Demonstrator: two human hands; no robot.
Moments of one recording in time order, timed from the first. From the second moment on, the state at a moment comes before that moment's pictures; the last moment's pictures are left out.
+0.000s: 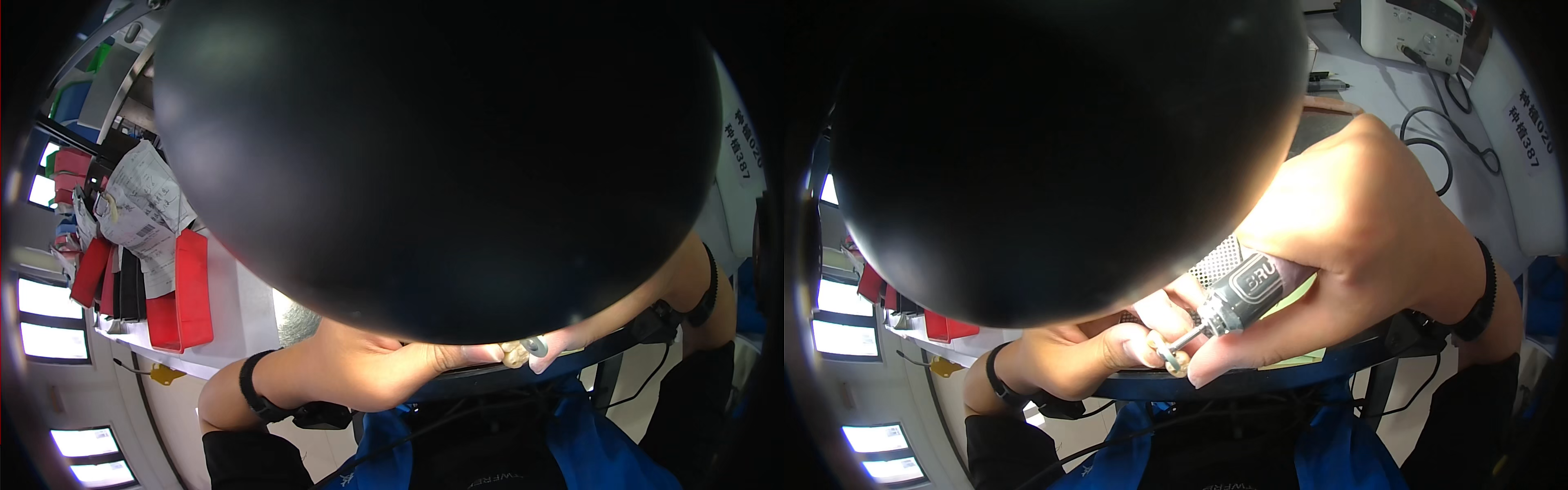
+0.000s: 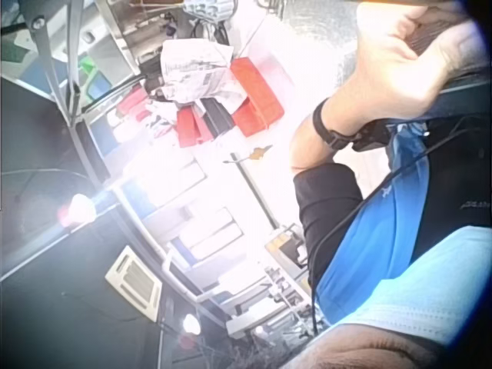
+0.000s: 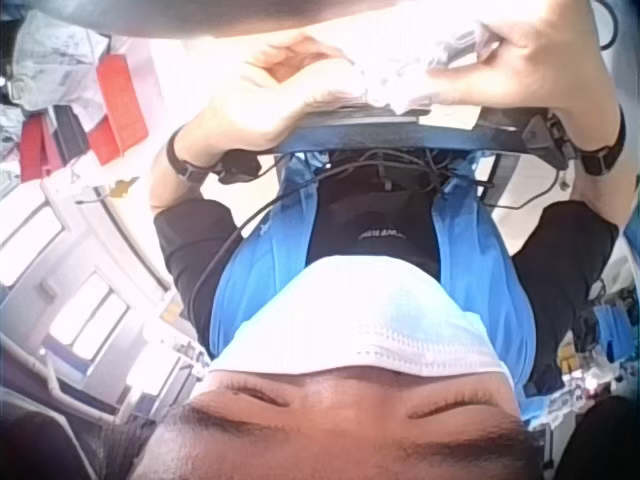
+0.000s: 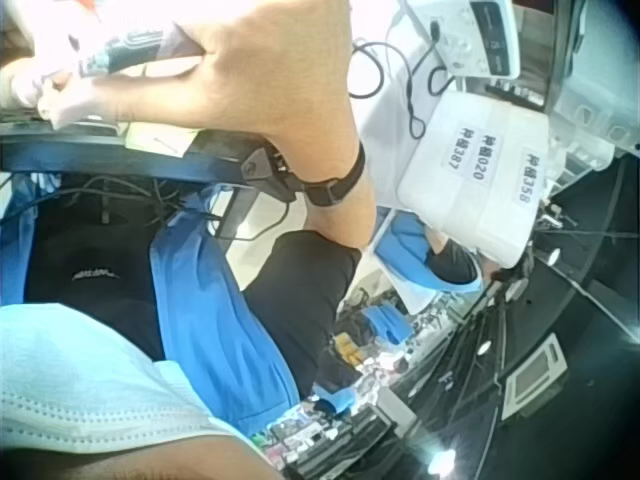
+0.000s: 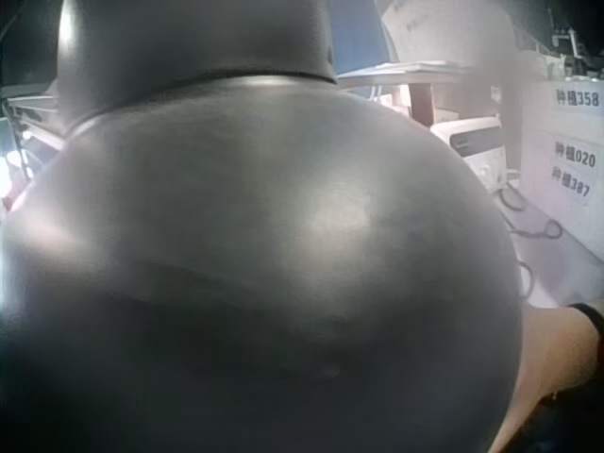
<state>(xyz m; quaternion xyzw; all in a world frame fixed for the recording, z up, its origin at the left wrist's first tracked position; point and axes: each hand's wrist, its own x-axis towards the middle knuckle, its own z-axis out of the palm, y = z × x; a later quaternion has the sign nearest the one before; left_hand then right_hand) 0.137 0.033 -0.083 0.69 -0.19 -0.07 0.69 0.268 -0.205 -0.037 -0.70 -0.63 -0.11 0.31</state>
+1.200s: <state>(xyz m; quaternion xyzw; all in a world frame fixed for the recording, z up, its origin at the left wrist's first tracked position) 0.136 0.032 -0.075 0.67 -0.18 -0.10 0.72 0.266 -0.206 -0.016 -0.72 -0.66 -0.20 0.13</state>
